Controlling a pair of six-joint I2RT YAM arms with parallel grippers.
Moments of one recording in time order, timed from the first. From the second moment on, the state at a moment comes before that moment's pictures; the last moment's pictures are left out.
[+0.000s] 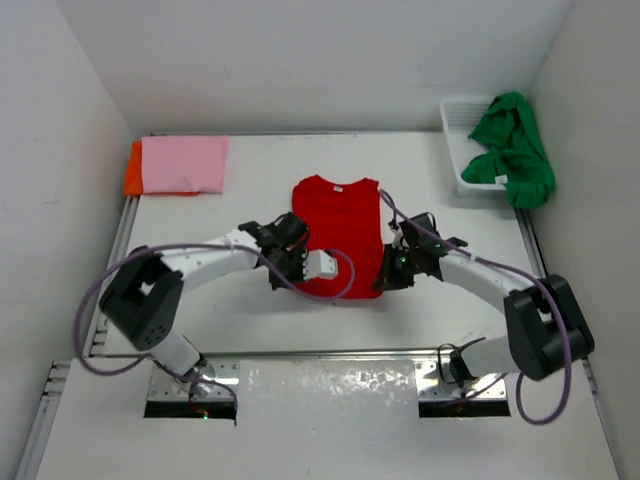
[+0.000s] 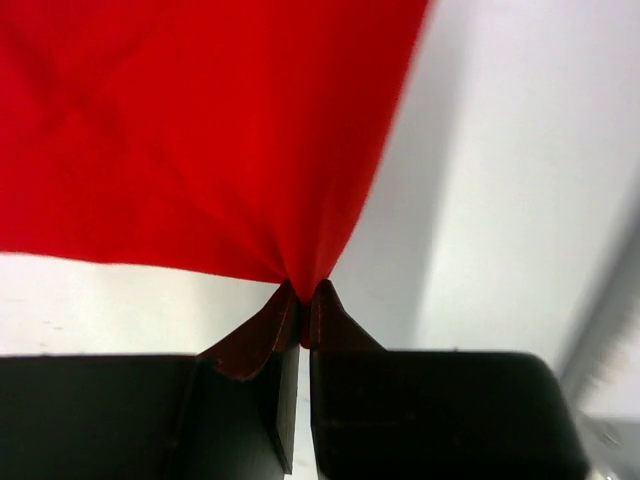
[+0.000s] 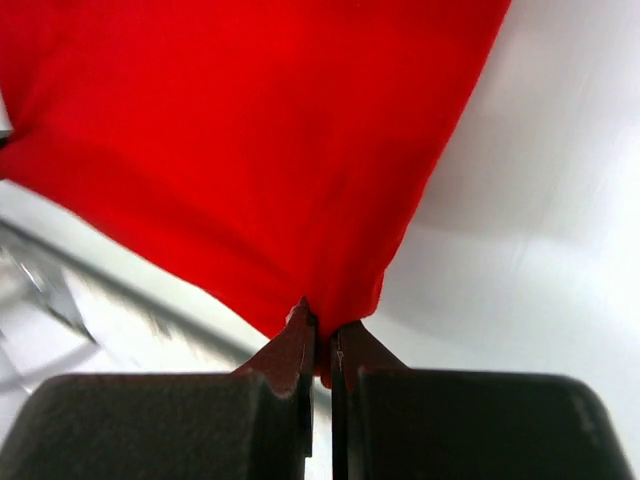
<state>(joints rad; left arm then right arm) -0.66 1.61 1.01 -0.68 0.23 0.75 0.37 1.41 0.66 -0.34 -0.38 0.52</state>
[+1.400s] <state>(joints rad) -0.37 1.83 1.64 -1.03 0.41 0.50 0.27 1.66 1.24 -0.69 -0.49 0.45</state>
